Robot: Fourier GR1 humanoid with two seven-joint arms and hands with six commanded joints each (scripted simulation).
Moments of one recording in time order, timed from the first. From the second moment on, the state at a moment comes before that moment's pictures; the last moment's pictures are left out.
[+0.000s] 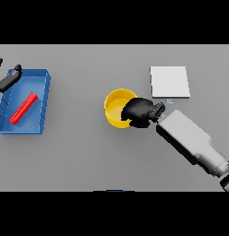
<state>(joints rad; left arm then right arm) -0.61 0.96 -0.71 -1.15 0.55 0.34 0.32 -0.70 -0.35 0.72 -1.14 0.92 0.47 -0.24</state>
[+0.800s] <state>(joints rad) -0.60 0.96 -0.71 -1.17 0.55 0.34 0.32 -0.68 -0.46 0.56 -1.37 0.84 0.56 -0.11</state>
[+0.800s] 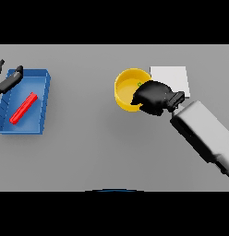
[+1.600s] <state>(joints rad) -0.59 0.98 -0.71 -1.18 0.56 0.34 0.36 -0.75 -0.52 0.43 -1.05 0.88 0.36 -0.16</state>
